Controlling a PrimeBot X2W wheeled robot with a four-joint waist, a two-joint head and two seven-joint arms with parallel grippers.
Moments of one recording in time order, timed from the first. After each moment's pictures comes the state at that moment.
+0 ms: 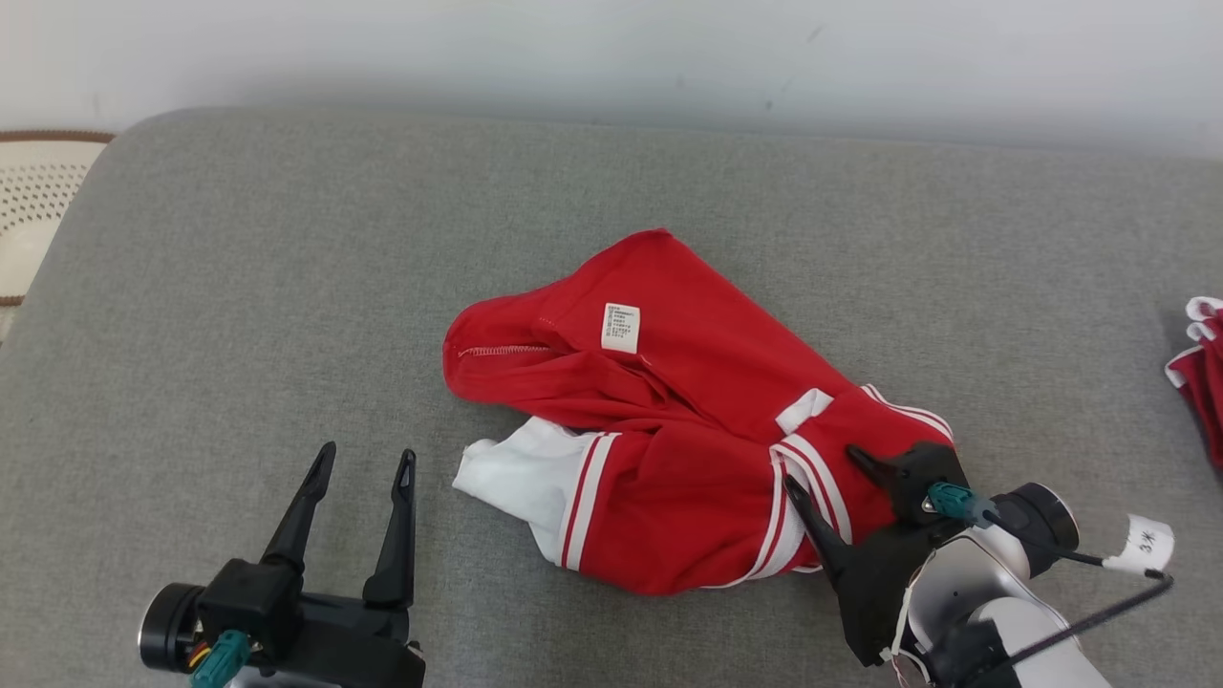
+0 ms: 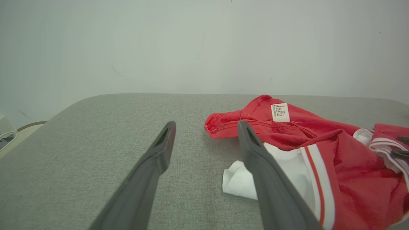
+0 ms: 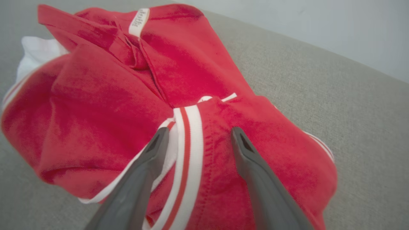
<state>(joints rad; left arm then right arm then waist) -0.25 0.25 -0.36 0.02 -0.32 0.19 -0.26 -0.29 -0.28 0.48 0.15 0.14 0.13 0.23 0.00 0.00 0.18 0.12</state>
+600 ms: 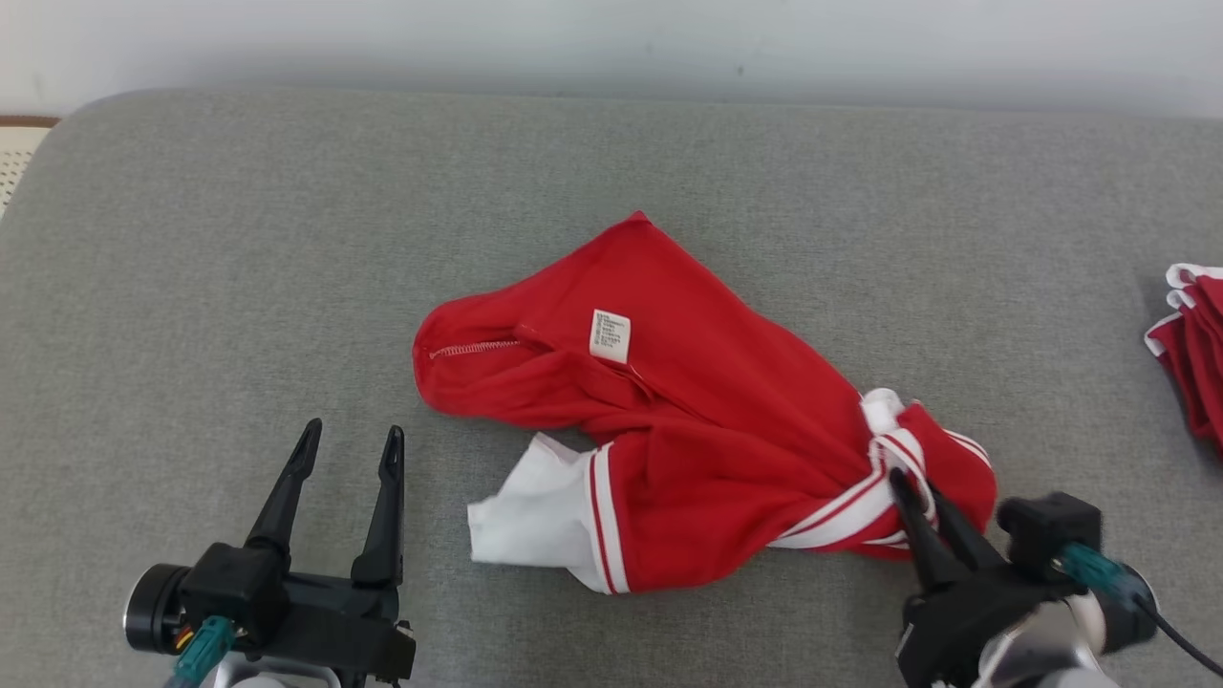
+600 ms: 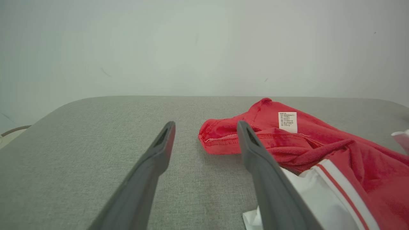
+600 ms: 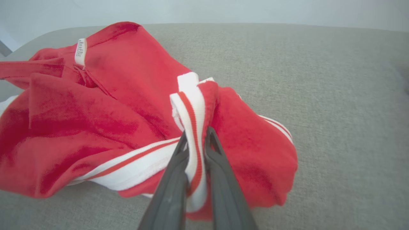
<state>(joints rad) -0.27 0.24 -0.32 0.02 -0.31 0.18 -0.26 -0.13 -0.17 0.25 0.00 0.16 0.13 0.16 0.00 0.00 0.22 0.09</state>
